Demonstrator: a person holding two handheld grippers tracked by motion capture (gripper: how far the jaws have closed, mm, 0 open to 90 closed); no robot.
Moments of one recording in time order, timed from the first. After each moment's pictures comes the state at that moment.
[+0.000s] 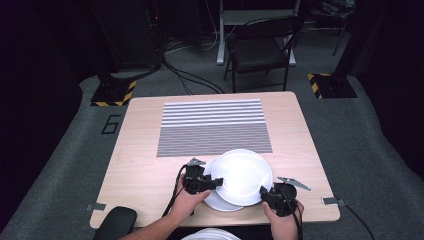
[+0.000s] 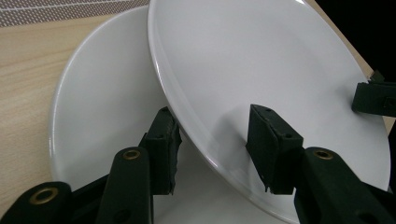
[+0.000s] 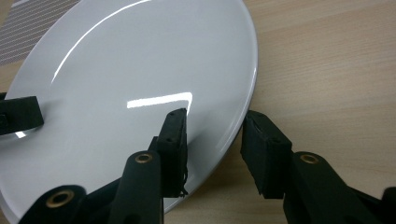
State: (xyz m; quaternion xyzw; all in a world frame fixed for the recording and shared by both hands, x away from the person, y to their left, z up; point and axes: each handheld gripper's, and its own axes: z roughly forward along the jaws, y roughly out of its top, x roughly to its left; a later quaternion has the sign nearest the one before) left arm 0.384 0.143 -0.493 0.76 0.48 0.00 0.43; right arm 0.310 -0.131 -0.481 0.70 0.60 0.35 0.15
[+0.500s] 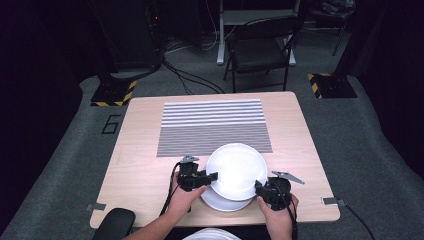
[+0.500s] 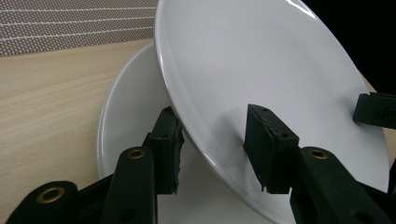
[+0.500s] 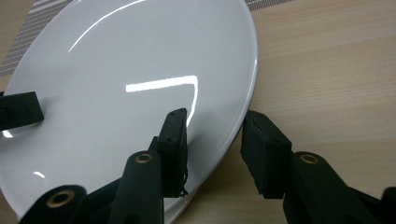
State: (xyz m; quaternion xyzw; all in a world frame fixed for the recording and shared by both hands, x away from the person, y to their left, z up) left arm 0.388 0.157 -0.485 0.74 0.50 0.02 0.45; right arm 0.323 -0.118 -0.473 0.68 0.61 0.36 0.16
